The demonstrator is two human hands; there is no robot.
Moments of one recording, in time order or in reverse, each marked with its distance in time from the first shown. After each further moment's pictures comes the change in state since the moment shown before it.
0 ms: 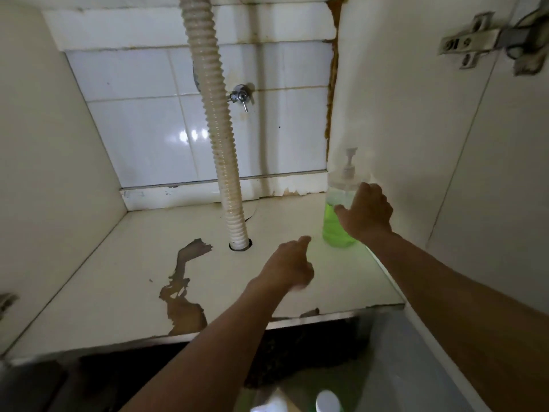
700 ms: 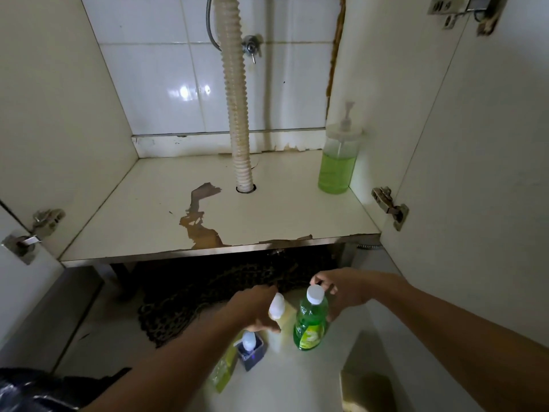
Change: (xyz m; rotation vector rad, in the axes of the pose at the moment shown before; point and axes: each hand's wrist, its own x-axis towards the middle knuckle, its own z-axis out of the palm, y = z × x) left_hand -0.158 -0.093 0.103 0.312 -0.348 -0.069; right_hand -0.196 0.067 0.010 -0.224 -1.189 -0.310
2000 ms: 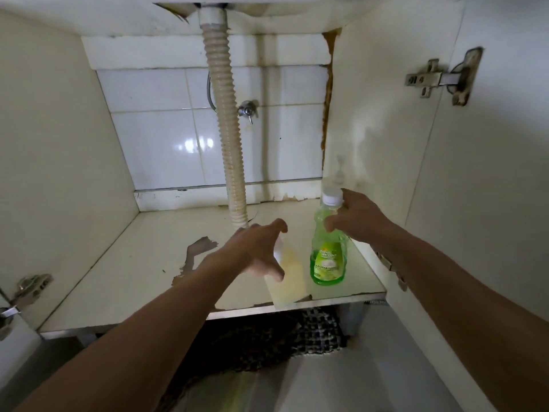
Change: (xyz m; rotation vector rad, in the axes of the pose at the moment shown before) left_hand 0.002 0.035 -0.210 -0.033 0.372 0.106; right_hand -0.027 -0.034 -0.172 0.639 0.868 -0.093
